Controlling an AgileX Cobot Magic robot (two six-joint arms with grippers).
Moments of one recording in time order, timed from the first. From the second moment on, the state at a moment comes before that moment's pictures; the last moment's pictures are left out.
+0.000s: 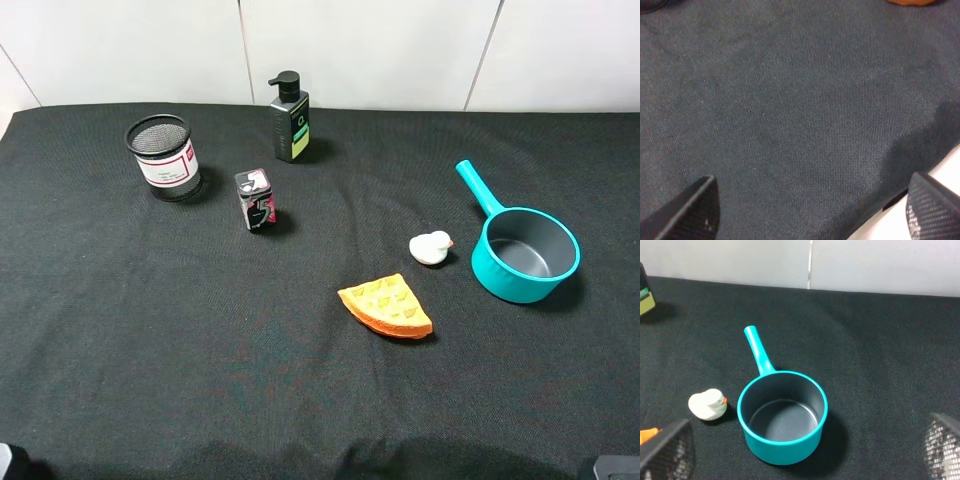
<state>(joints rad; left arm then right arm) -0.65 0.16 -0.53 -0.01 1.15 -0.02 0.01 -0.01 -0.50 0.10 1.02 -0.08</state>
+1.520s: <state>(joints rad) -0.34 0.16 -0.49 0.09 1.06 -0.02 0.01 -0.01 -0.50 0.10 1.02 -0.08</state>
